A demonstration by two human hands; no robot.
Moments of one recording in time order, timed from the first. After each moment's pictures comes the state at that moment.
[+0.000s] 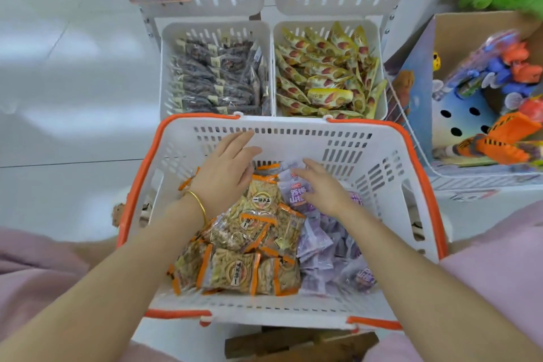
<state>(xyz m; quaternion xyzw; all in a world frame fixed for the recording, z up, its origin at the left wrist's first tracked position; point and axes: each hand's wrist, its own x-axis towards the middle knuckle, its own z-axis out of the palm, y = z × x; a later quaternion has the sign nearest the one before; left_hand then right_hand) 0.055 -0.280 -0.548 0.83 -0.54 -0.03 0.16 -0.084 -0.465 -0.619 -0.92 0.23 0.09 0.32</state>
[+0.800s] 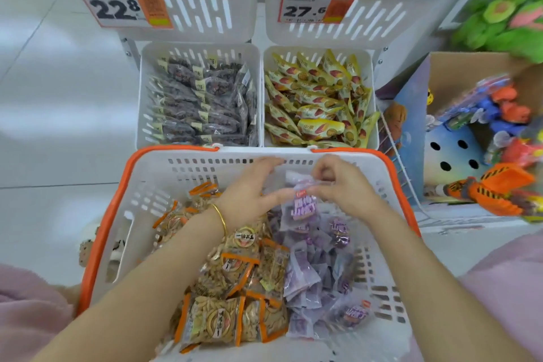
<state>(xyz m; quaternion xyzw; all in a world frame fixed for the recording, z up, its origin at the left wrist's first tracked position) 0.060 -0.358 -0.529 0.77 -0.43 -0.32 0.34 -0.064 -0.524 -0.533 -0.84 0.28 -0.01 0.46</state>
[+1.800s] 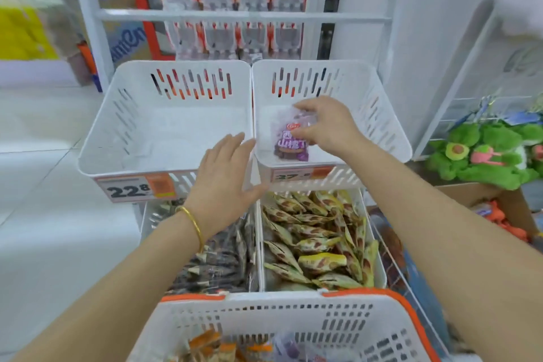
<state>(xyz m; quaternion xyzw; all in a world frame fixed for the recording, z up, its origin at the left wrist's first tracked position) 0.197 -0.448 -0.366 0.84 -0.49 0.07 0.21 0.124 -0.637 -0.316 -0.90 0.23 -0.23 0.29</state>
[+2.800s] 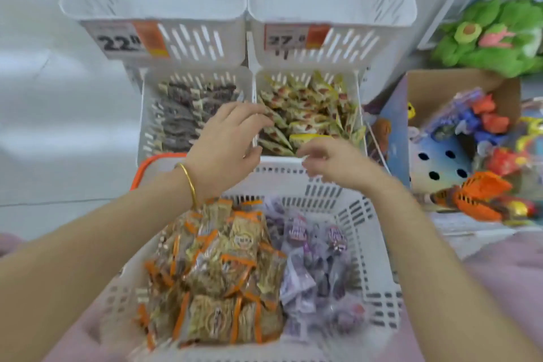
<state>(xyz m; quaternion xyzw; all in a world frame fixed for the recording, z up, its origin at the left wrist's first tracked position) 0.090 -0.370 -0.439 0.79 -0.59 0.04 0.17 -0.048 -0.536 -0.450 -0.88 0.24 0.04 0.41</state>
